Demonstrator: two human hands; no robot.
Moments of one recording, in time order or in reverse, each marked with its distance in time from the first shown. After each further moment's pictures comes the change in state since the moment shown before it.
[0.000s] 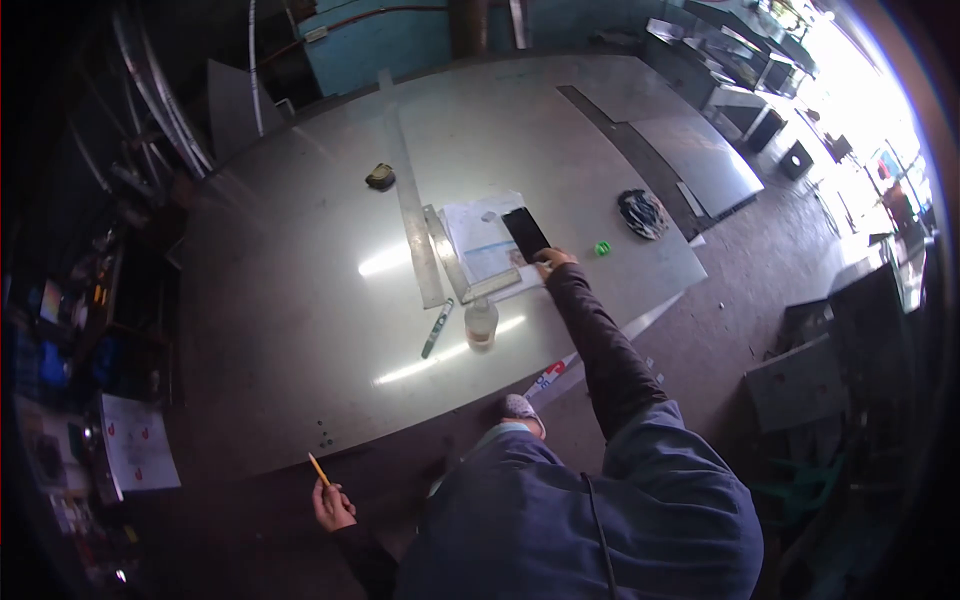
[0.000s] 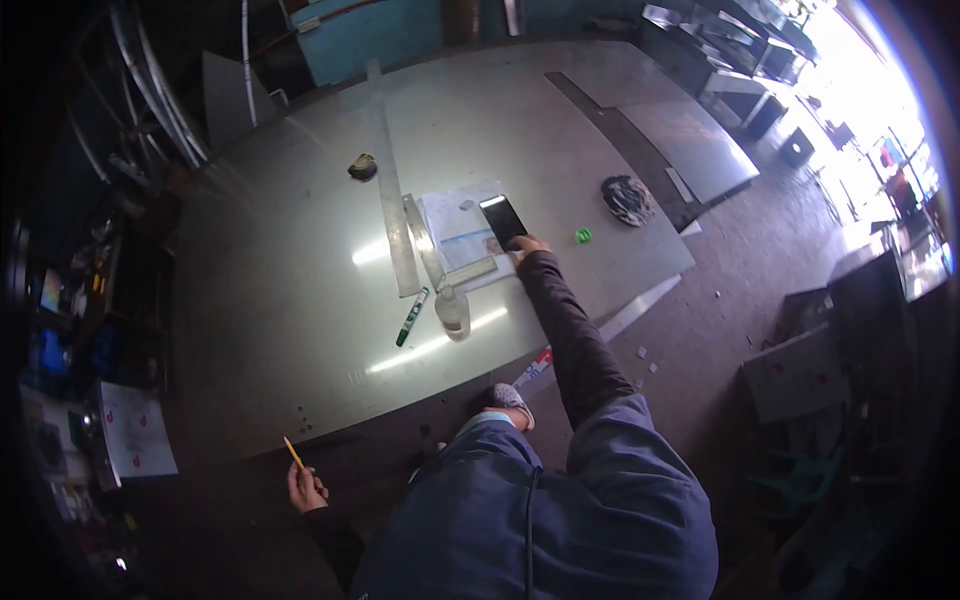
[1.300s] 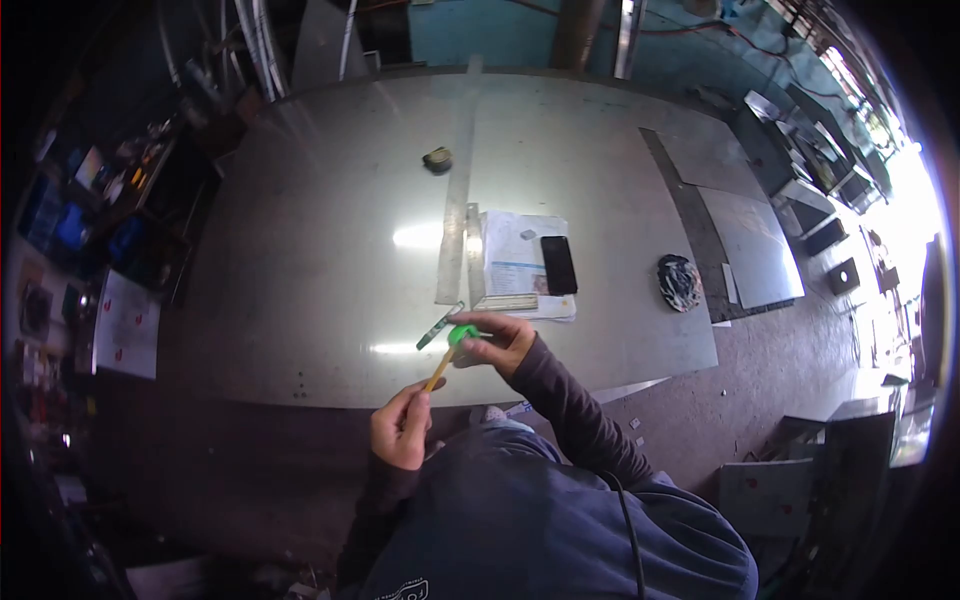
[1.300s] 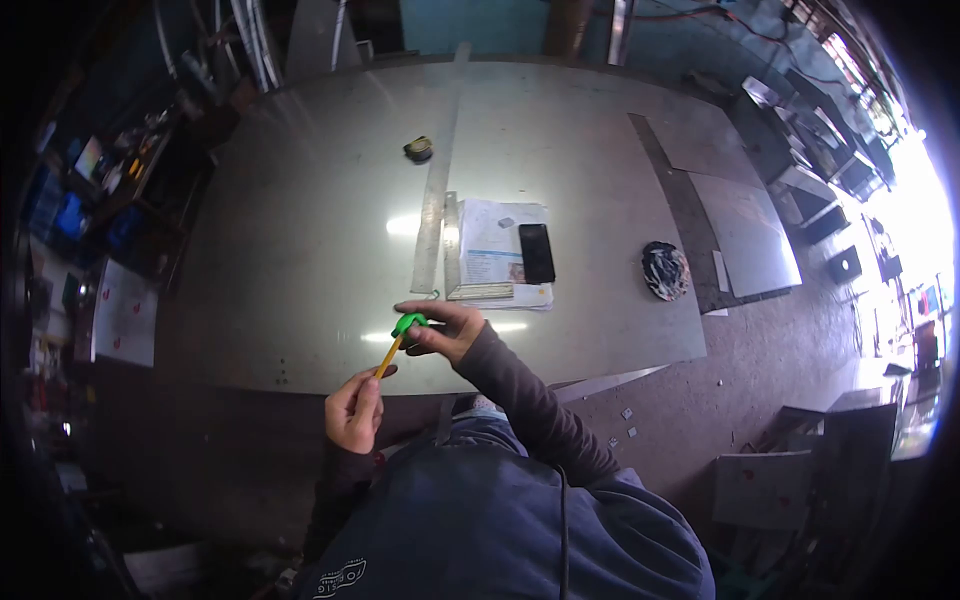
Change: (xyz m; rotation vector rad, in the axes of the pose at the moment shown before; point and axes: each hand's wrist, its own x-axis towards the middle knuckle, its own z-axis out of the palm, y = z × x) left_hand -0.098 0.159 0.253 0.120 -0.510 0.163; right_hand -0.051 -0.229 -0.120 1.321 -0.857 0.023
